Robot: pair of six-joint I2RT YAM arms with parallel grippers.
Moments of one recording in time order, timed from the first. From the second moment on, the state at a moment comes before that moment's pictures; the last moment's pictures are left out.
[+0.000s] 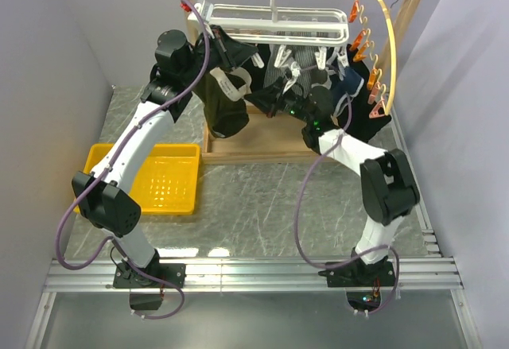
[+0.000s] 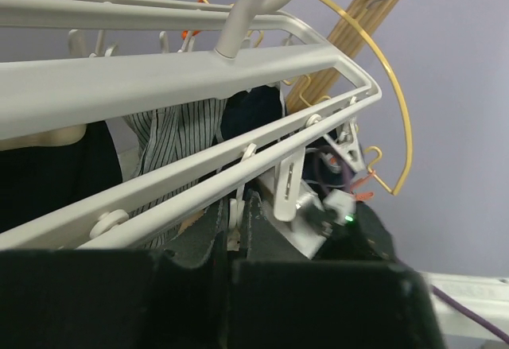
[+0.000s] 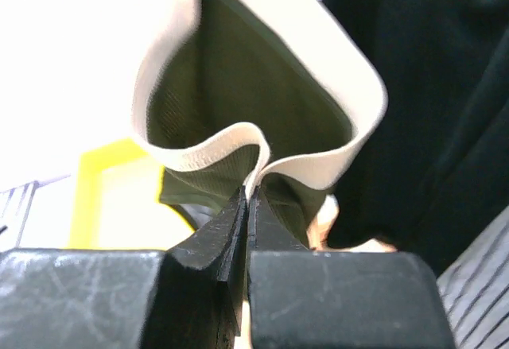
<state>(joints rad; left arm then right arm) -0.41 1.68 1.79 0.07 0.50 -0.57 0.40 1.83 1.24 0.87 -0.75 0.35</state>
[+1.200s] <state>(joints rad) -0.41 1.69 1.82 0.00 0.55 -0.42 0.52 1.57 1.16 0.49 -0.42 -0.33</state>
